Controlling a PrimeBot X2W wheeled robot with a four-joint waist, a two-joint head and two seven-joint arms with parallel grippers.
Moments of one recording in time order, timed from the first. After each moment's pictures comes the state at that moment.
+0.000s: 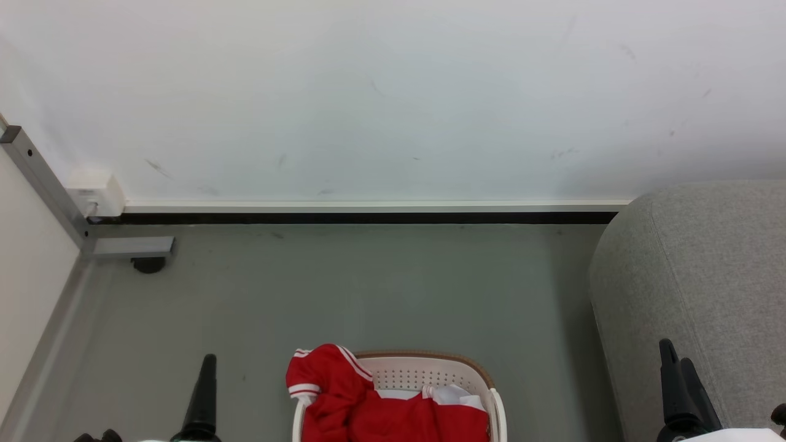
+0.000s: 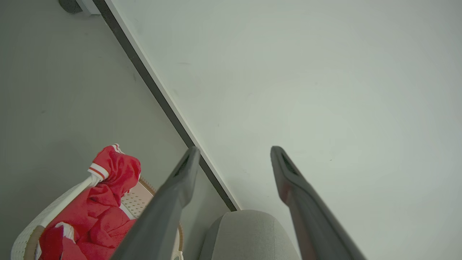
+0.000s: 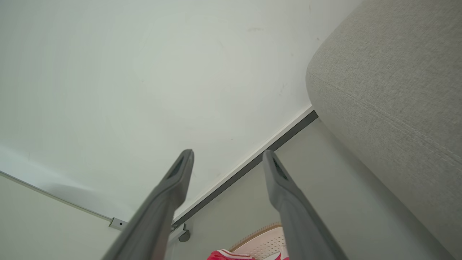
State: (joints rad) left arm -0.02 0.03 0.05 0.24 -1.18 -0.12 -0.05; right arm -0.02 -0.04 -0.02 0.21 0.99 0.13 -0.05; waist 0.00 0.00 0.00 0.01
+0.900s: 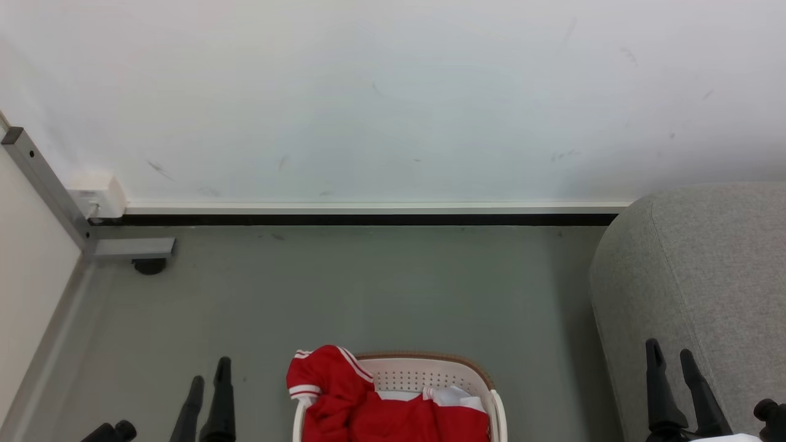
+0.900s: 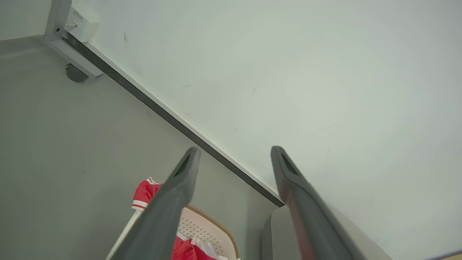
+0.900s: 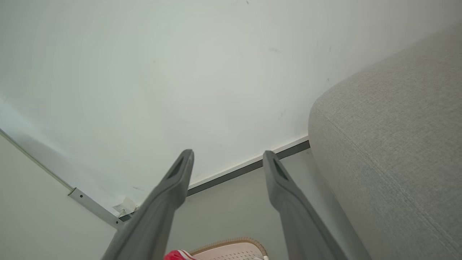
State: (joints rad) left arm 0.01 0.04 0.02 0.21 -0.78 -0.12 -0.13; right arm 0.00 -0.04 0.02 0.17 0.67 0.13 -0.13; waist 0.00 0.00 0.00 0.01
